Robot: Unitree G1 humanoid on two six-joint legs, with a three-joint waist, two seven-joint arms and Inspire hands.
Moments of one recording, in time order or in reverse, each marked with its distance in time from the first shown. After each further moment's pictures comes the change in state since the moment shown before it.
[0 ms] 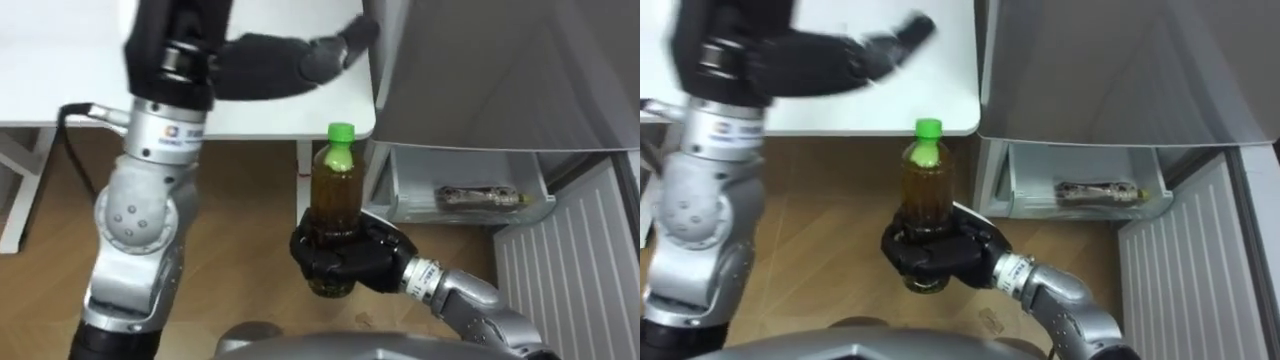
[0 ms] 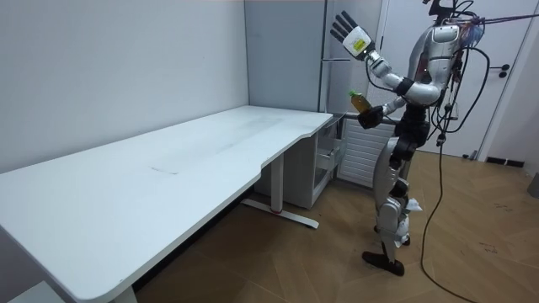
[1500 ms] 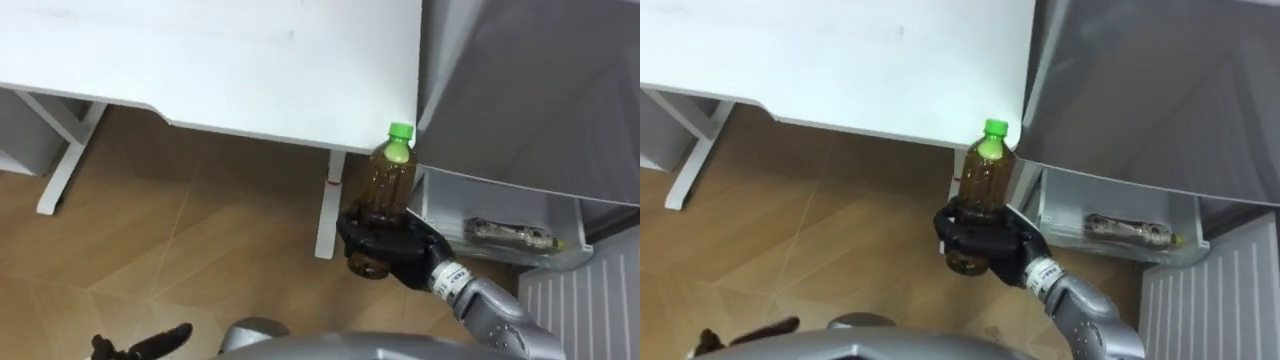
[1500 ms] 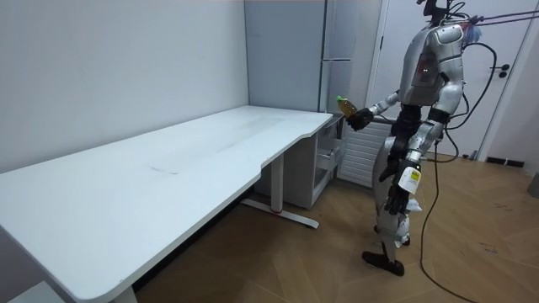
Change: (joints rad) left arm 0.243 -0.001 0.010 1.475 -0.389 0.217 0.175; right arm 0.034 0.036 -0.190 -0.034 0.015 0.112 -0.248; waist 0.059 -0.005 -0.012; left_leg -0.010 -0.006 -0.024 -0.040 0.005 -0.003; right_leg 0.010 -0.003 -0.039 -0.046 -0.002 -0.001
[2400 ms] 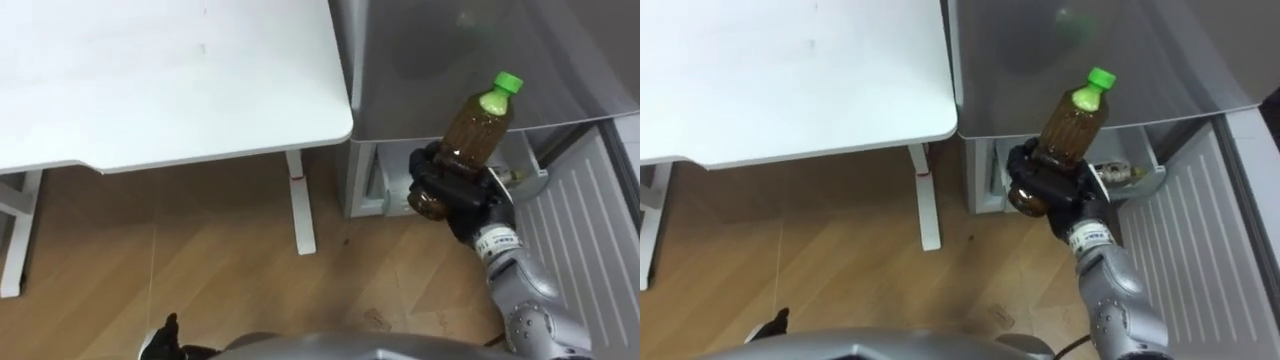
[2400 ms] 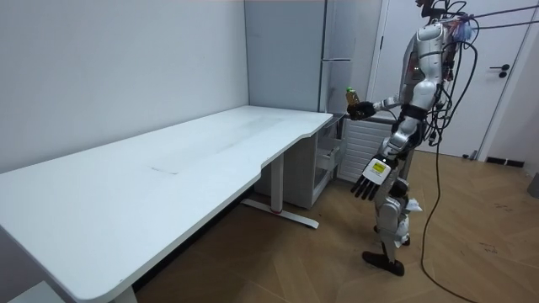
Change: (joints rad) left arm -0.069 -0.001 -0.035 0.085 0.298 0.050 -0.248; right arm -0.002 0.023 -0.195 -0.110 0.040 -0.080 -0.339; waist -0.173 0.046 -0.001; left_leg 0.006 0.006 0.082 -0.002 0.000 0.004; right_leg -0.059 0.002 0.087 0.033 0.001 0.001
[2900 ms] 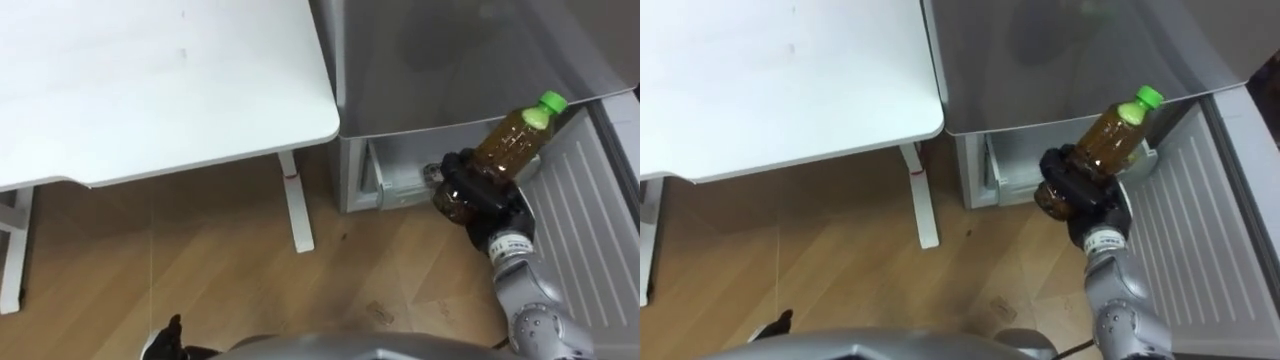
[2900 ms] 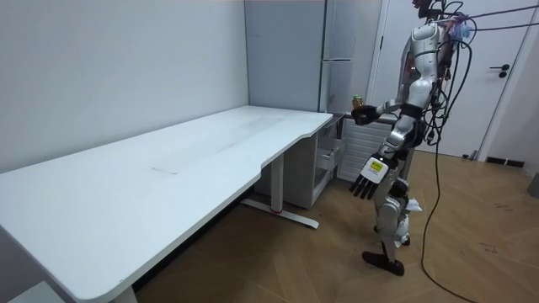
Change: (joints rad) left arm 0.010 -0.003 0.018 -0.001 0.005 0.013 -0.015; right arm -0.002 0.016 -0.042 0.057 0.180 0.000 -0.172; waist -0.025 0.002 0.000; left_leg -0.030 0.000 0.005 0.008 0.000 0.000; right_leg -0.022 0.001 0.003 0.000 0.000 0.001
